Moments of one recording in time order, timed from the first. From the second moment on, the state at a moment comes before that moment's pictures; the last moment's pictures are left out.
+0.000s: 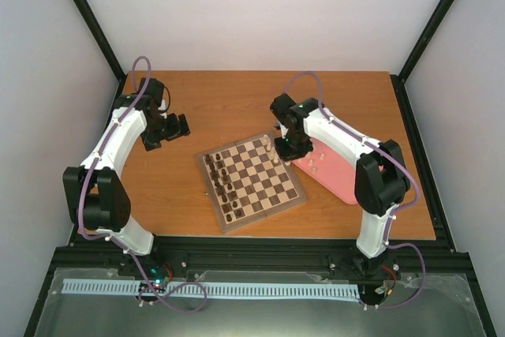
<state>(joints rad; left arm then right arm) -0.07 1.59 1.39 -1.07 0.11 -0.45 0.59 1.86 1.56 -1.16 -0.04 0.28</state>
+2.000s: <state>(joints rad) -0.07 1.58 1.38 -1.07 0.10 -0.46 0.64 1.95 1.50 -1.04 -0.06 0.26</state>
